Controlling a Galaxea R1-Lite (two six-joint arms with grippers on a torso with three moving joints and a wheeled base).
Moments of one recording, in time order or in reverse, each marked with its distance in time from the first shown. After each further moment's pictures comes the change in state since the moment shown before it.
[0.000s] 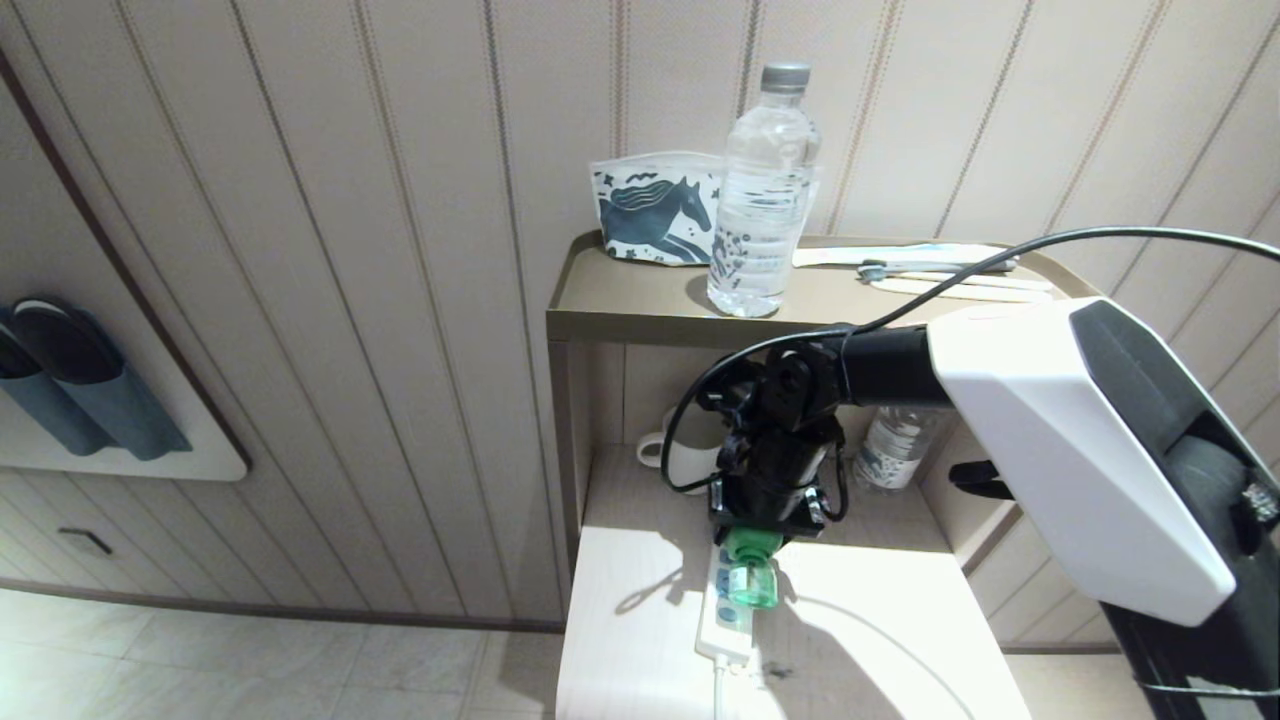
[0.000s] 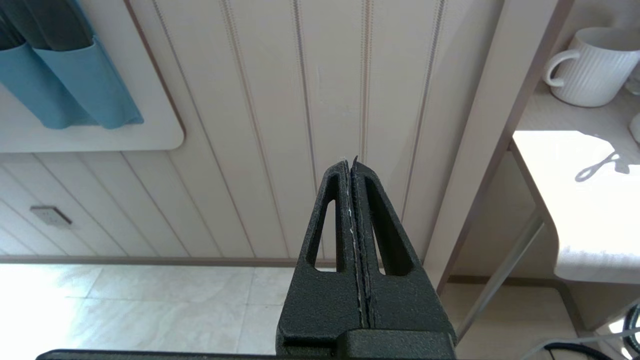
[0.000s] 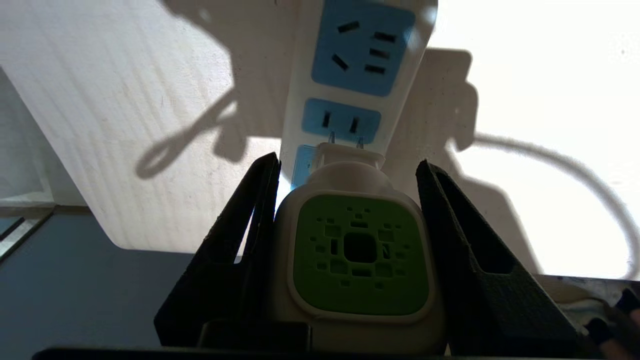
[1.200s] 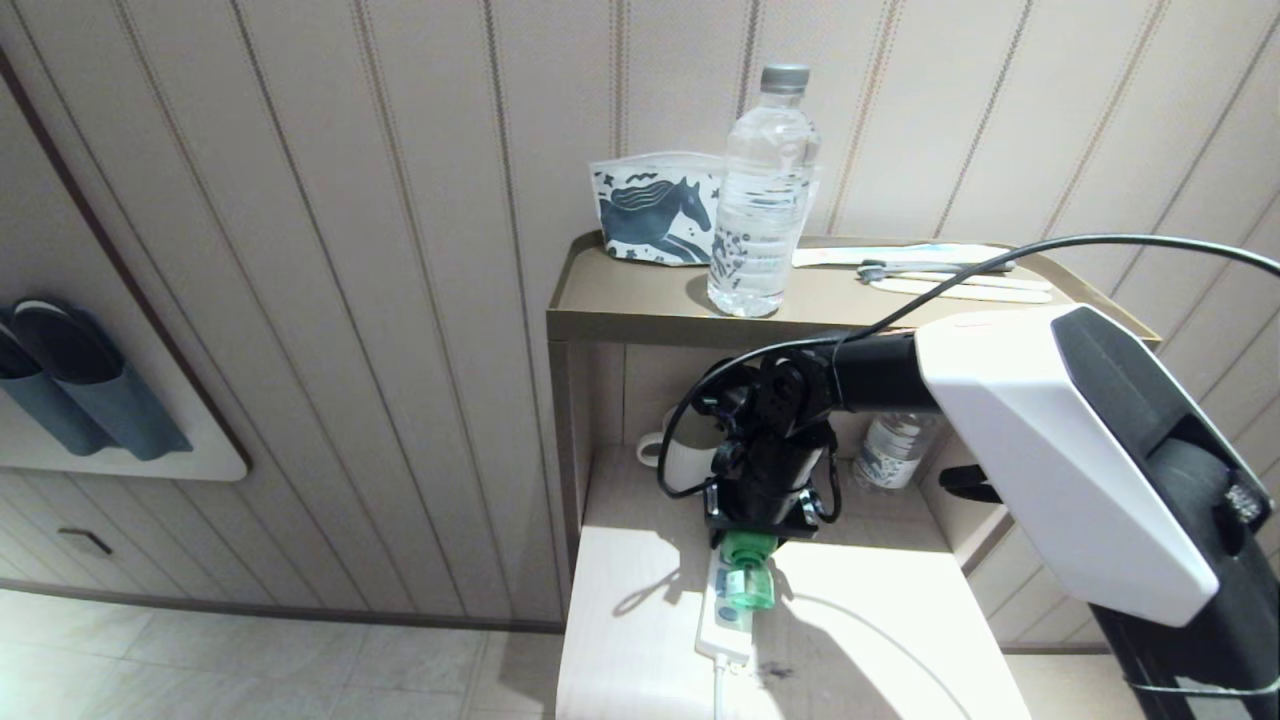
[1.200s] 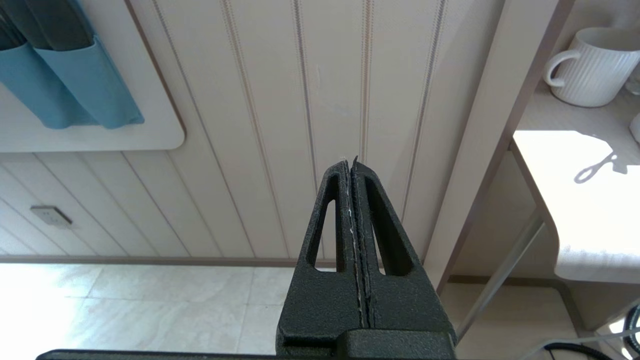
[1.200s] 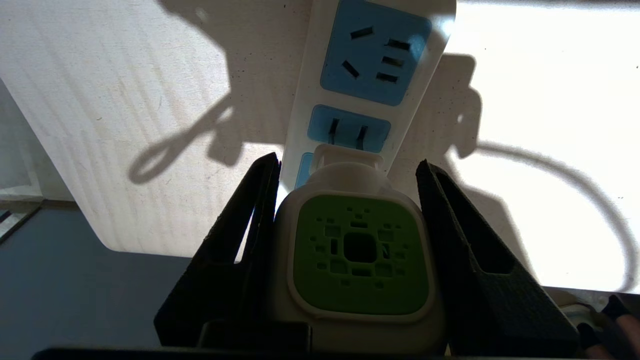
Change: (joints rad) left arm 0.000 0.000 0.000 0.000 0.000 0.000; right arm 0.000 0.018 0.000 -0.027 -0.003 -0.030
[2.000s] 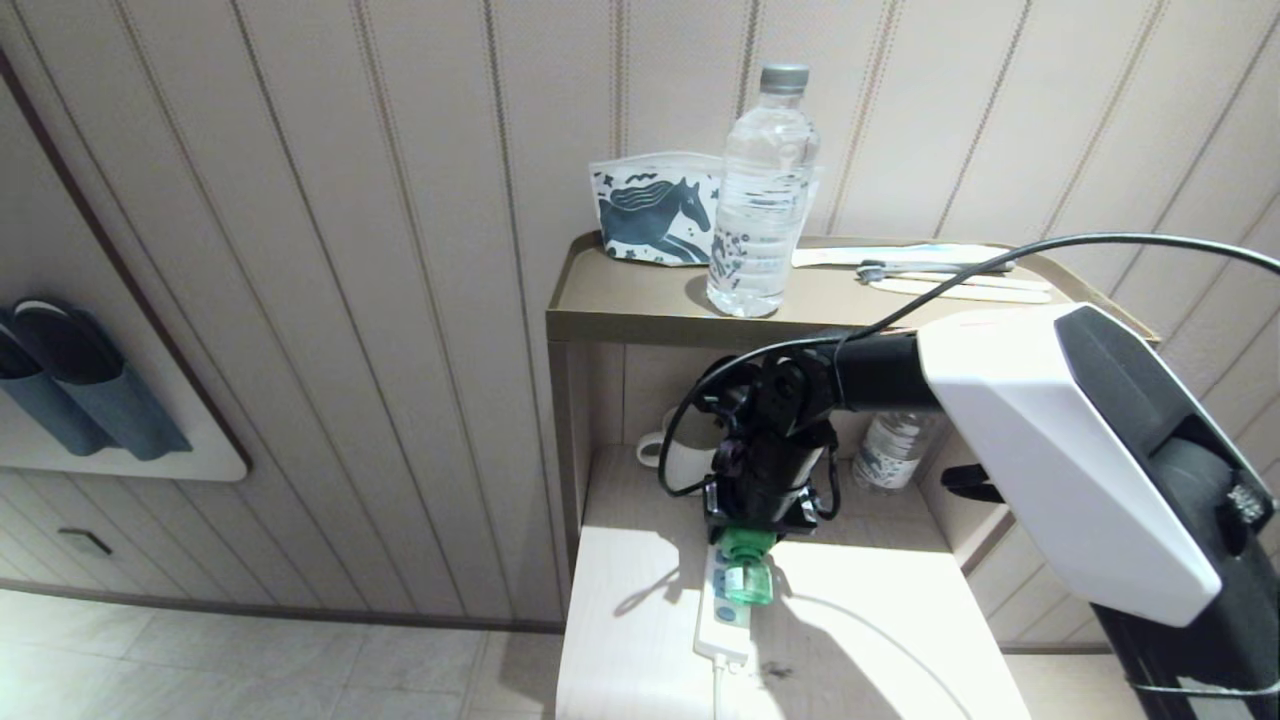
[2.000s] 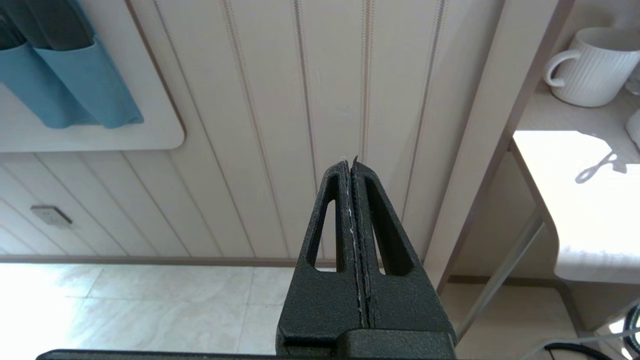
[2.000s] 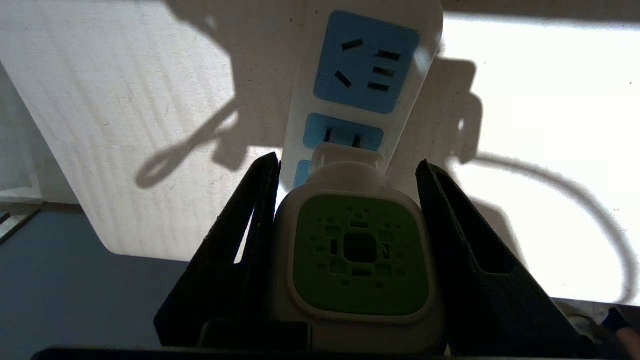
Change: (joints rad) left arm 0.000 0.000 0.000 0.000 0.000 0.000; right arm 0.002 0.000 0.001 -0.010 0.001 -0.013
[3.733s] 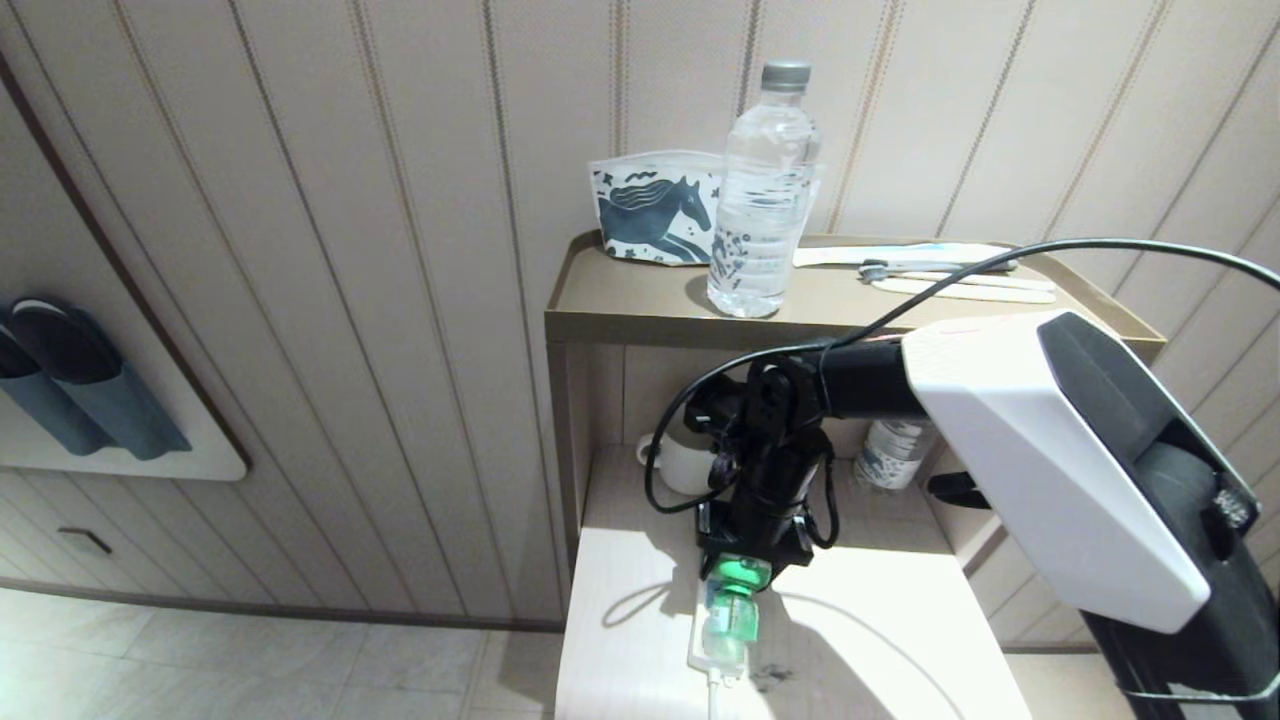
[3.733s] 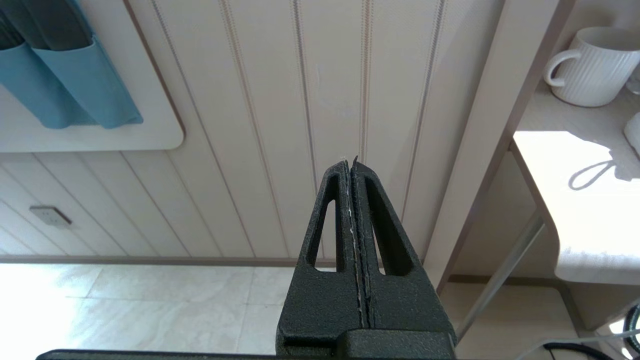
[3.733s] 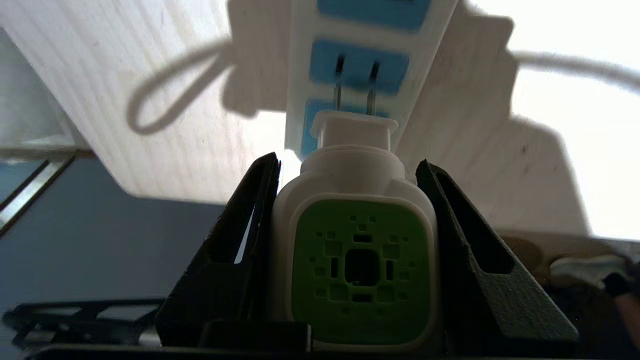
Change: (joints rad) left arm 0.000 0.000 0.000 0.000 0.000 0.000; right arm 0.046 0.000 0.001 0.121 0.140 0.082
